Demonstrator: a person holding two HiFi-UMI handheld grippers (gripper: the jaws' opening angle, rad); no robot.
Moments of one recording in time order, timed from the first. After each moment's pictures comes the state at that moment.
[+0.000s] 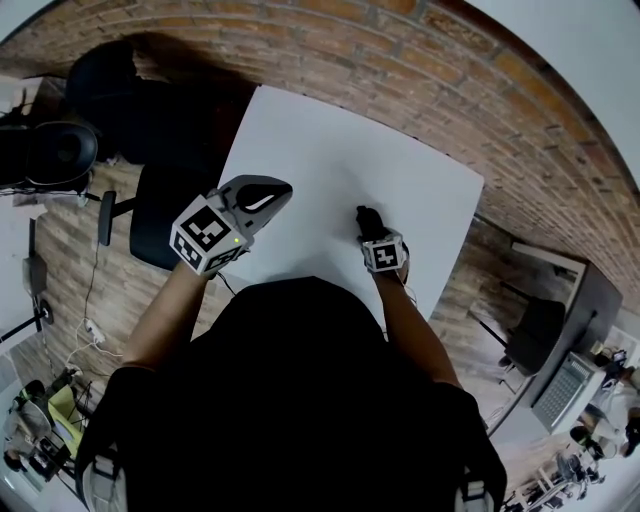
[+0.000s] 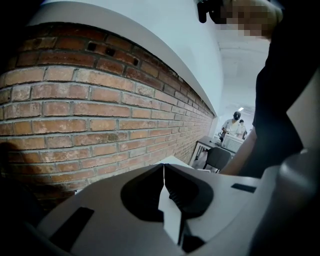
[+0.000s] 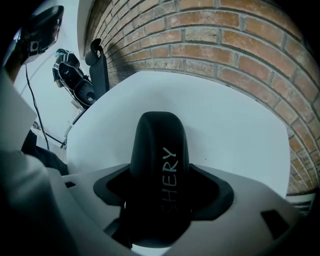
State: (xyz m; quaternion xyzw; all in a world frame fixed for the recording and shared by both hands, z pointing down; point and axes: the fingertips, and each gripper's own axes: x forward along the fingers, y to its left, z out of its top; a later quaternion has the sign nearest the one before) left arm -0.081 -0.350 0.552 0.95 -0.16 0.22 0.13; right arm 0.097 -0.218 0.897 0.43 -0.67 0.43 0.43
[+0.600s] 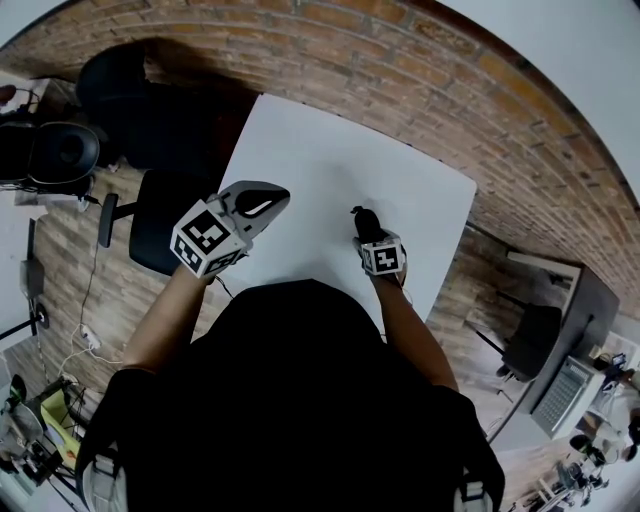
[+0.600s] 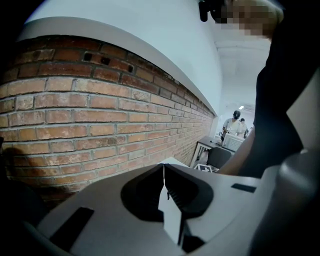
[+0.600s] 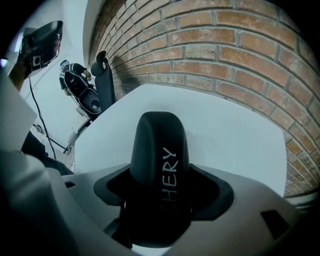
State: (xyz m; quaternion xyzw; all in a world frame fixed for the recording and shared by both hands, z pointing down) left arm -0.085 -0.329 0.536 0.96 -0.17 0.22 0.11; right arm 0.092 -0.237 0.857 0.44 -0.71 0.39 0.39
